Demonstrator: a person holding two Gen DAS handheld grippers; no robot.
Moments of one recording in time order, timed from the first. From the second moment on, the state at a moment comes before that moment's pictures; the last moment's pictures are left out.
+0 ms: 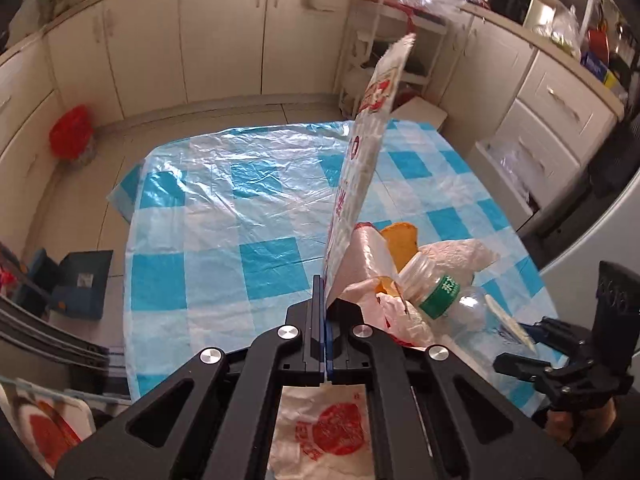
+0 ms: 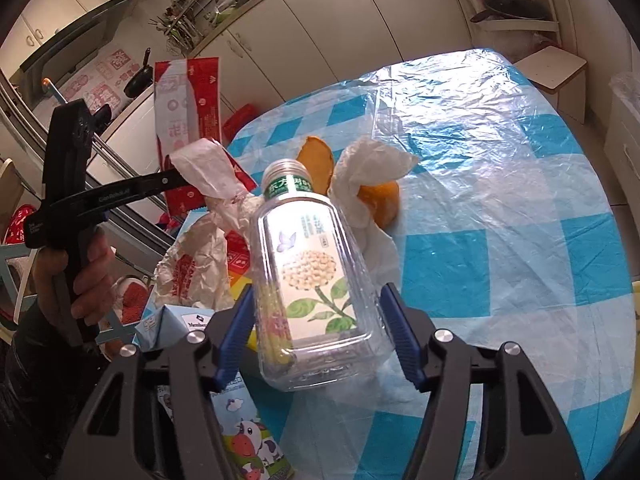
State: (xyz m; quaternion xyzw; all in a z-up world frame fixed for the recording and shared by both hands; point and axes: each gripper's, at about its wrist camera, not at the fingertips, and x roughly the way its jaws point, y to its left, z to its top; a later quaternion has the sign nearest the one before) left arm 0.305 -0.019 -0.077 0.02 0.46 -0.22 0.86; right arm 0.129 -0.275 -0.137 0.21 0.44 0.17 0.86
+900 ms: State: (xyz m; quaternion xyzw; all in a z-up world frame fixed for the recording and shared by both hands) left arm 0.192 -0.007 -0.037 -0.05 0.41 -0.21 0.88; right arm 0.098 -0.285 -0.132 0.17 0.48 0.17 0.84
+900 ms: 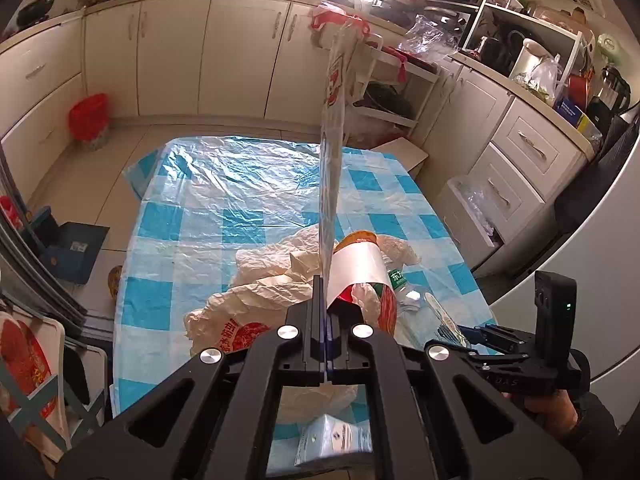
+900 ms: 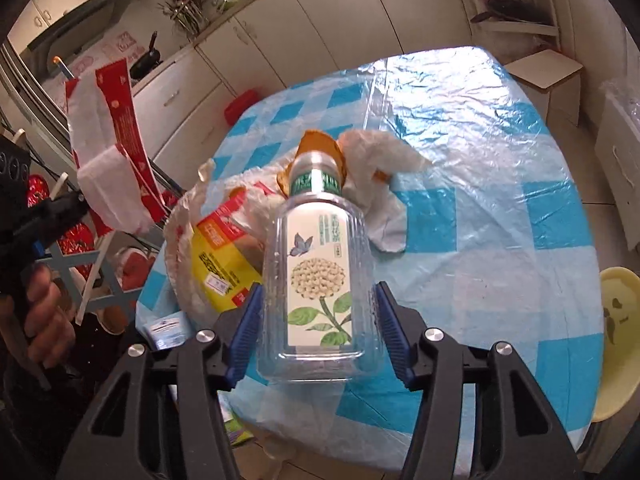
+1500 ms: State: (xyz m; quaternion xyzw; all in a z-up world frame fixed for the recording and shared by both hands) left arm 0.188 -0.001 -0.053 -0.07 0.42 -0.22 0.88; right arm 0.082 -0.338 -0.128 0.43 0.39 0.26 0.77
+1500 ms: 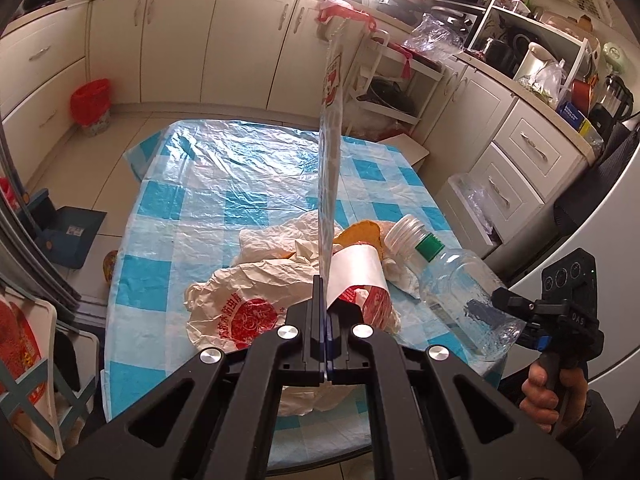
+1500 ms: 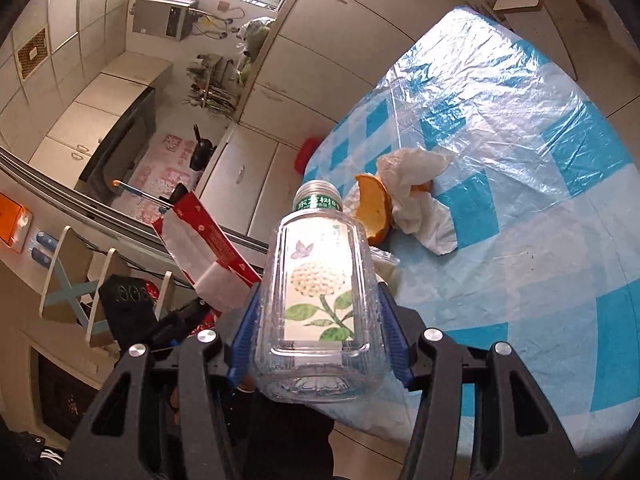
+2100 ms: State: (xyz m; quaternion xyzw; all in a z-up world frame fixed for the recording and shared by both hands) left arm 0.170 -0.169 -0.045 -0.04 0.44 -0.39 0.81; right arm 0.014 -0.508 -0.125 0.37 0.44 -0.04 0.82
